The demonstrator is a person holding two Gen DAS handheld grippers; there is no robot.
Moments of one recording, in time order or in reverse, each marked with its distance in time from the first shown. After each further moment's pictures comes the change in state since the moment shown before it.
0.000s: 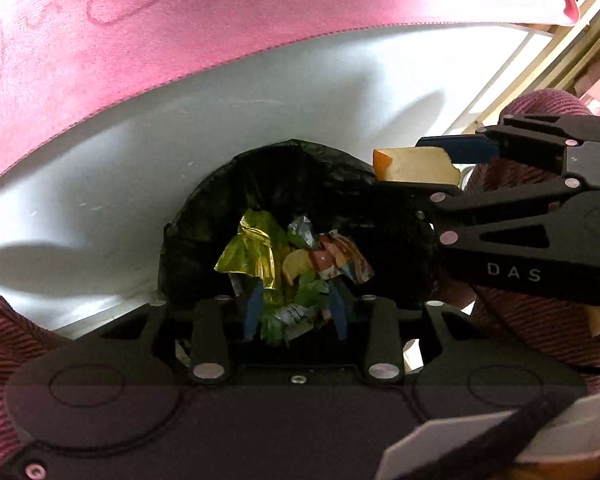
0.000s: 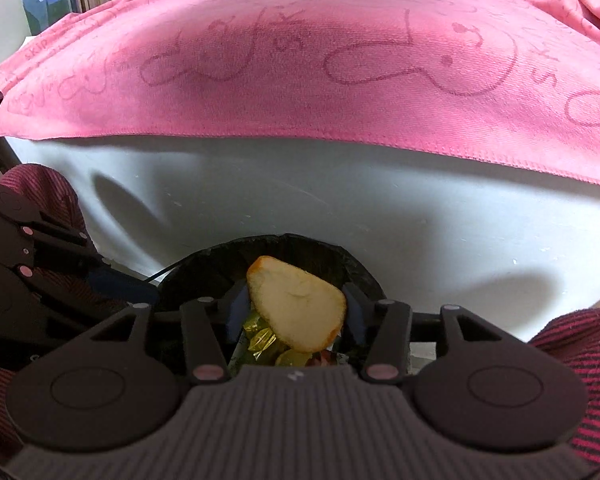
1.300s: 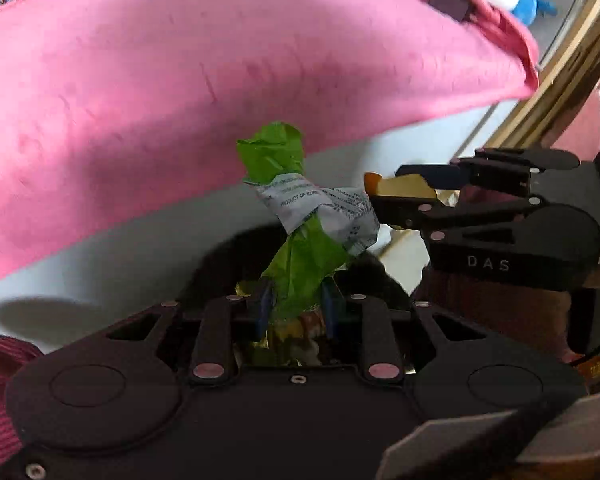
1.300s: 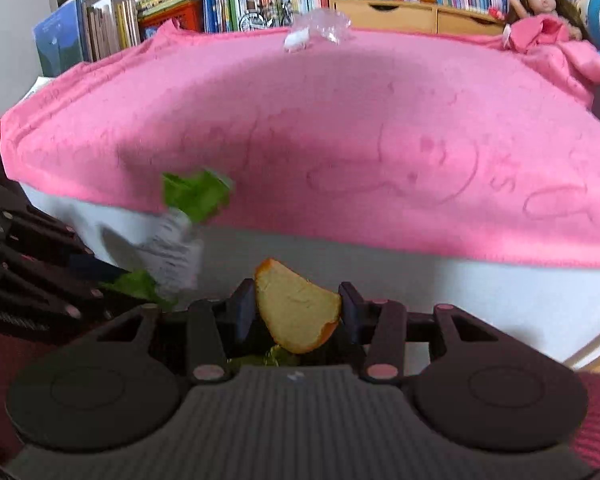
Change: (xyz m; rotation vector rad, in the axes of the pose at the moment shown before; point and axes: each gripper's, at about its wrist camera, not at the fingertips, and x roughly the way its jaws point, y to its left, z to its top) left arm -0.055 0.007 0.004 0.005 -0.185 -0.061; right arm -0.035 -0.012 0.021 -0.012 -0.133 0.004
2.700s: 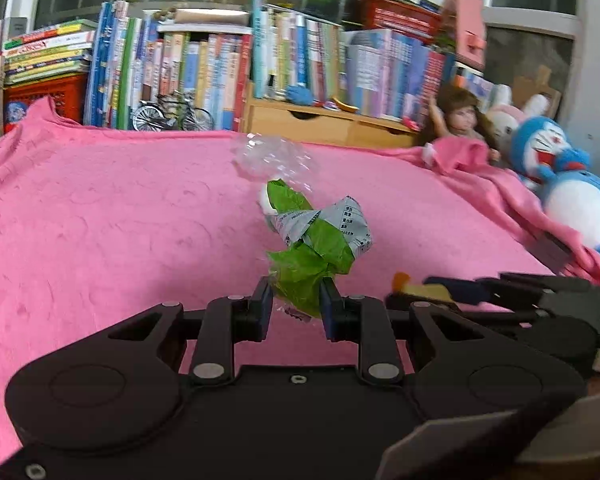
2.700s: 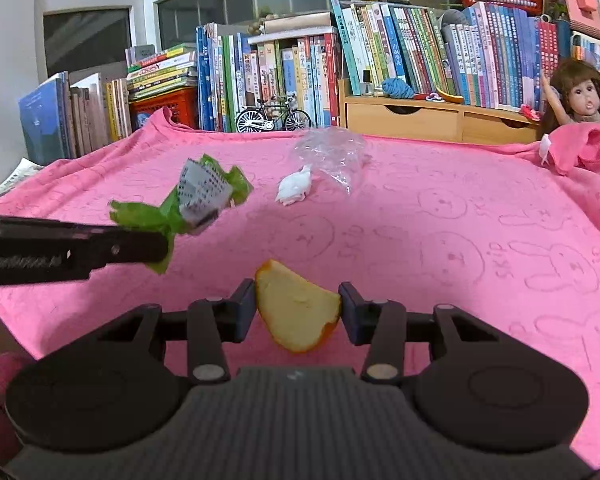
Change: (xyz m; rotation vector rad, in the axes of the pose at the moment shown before) left arm -0.049 0.078 0.124 -0.209 -0.530 0.176; right arm 0.041 -0.015 0.150 -0.039 -0.241 0.025
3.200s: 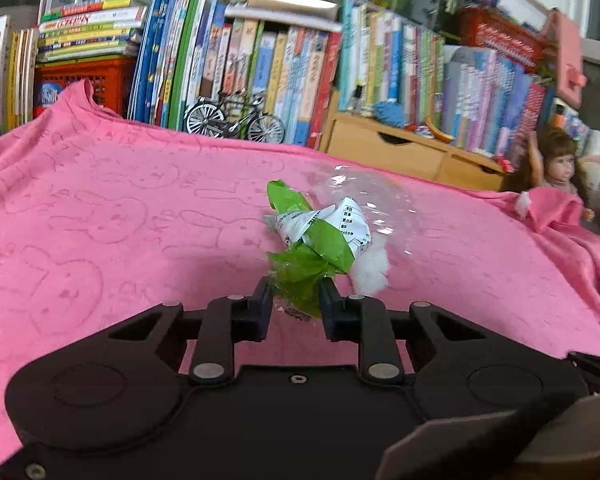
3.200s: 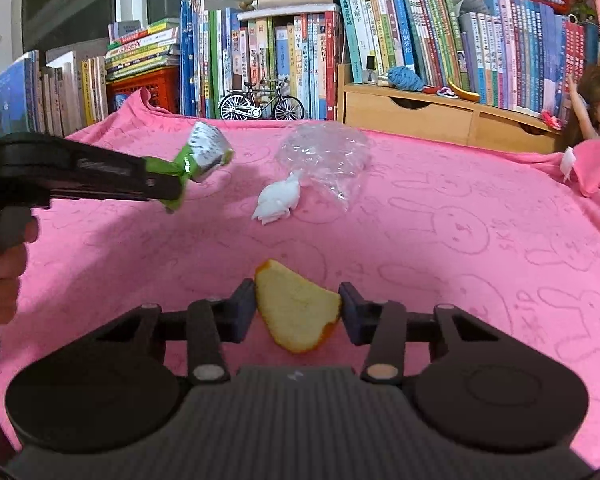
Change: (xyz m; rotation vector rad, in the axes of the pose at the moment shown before) left arm 0.106 0.057 0.067 -0.132 -0.019 0.164; right arm 0.069 -0.008 0.036 -0.044 0.057 -0.036
